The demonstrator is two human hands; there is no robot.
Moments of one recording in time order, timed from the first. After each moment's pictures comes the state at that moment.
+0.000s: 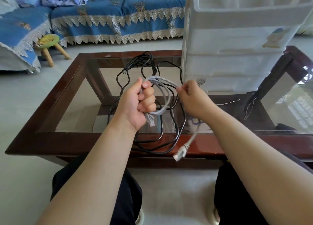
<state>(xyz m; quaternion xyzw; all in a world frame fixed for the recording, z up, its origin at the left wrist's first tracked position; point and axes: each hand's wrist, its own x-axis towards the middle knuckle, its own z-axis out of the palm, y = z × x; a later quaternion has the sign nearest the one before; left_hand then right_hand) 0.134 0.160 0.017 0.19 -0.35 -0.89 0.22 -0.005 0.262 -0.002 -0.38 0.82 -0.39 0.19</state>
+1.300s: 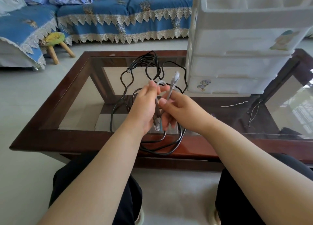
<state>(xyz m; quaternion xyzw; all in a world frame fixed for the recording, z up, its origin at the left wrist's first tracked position) 0.130 0.182 0.012 0.31 -0.58 -0.71 0.25 0.032 0.264 0.004 -0.49 0.66 -0.46 0.35</state>
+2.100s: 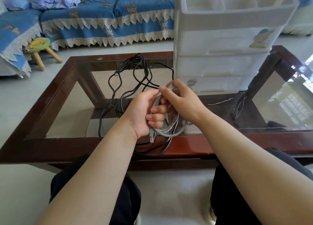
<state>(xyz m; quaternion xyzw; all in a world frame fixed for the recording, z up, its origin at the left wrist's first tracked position) 0.114 0.183 0.014 0.25 -0.45 -0.86 0.04 0.003 0.270 0.005 -0.40 0.73 -0.51 0.23</state>
